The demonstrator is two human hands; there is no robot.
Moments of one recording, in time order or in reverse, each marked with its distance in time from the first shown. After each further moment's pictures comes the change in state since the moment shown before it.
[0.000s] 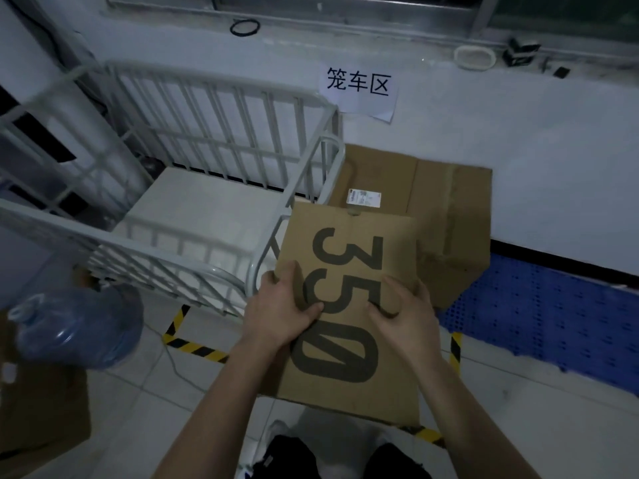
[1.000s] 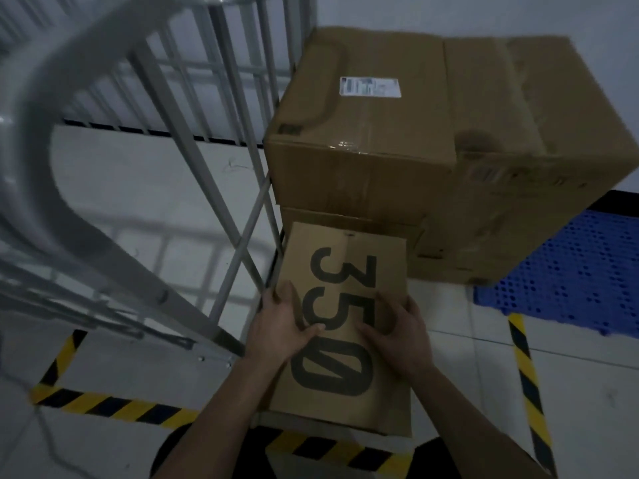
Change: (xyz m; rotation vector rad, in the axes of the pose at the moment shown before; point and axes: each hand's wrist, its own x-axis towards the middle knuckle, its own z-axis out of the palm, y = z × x) left_hand 0.241 -0.212 0.454 -0.027 -0.139 0.099; right_hand 0.186 0.328 0.403 0.042 -0.048 0.159
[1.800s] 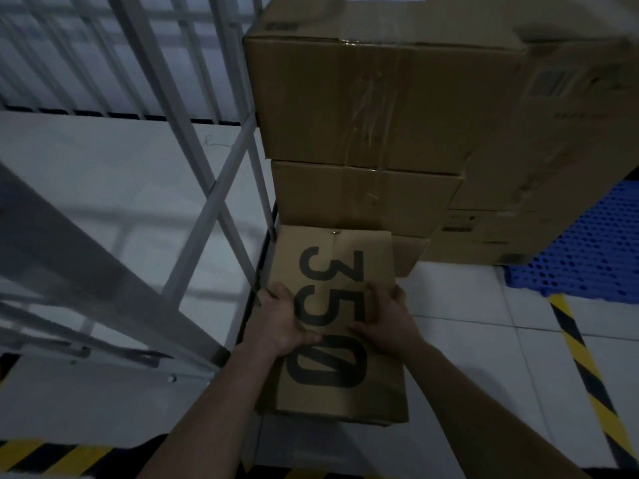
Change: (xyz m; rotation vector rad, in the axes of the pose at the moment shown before) left_hand 0.100 -0.095 0.115 0.075 -0.170 0.037; right_hand 0.093 0.068 0.131 -0.038 -0.133 -0.047
